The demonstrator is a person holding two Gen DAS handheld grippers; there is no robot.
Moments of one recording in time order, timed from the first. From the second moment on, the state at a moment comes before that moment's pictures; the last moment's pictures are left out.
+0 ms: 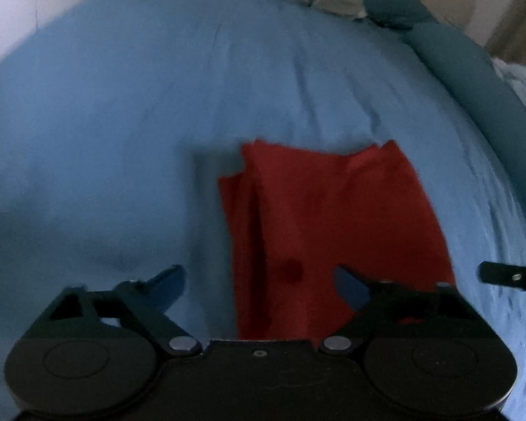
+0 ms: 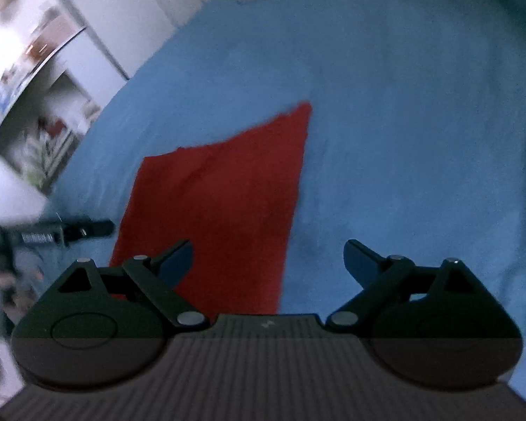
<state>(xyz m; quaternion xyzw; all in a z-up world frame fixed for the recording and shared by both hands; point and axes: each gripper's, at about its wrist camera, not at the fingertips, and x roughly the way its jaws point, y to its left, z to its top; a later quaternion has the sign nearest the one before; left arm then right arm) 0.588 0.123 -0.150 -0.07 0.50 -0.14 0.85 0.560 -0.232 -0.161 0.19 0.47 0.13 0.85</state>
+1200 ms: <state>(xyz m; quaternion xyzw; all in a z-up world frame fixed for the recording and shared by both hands) 0.434 -0.029 -0.129 -0.05 0.51 -0.18 0.84 0.407 -0.294 -0.134 0.17 0.47 0.07 0.86</state>
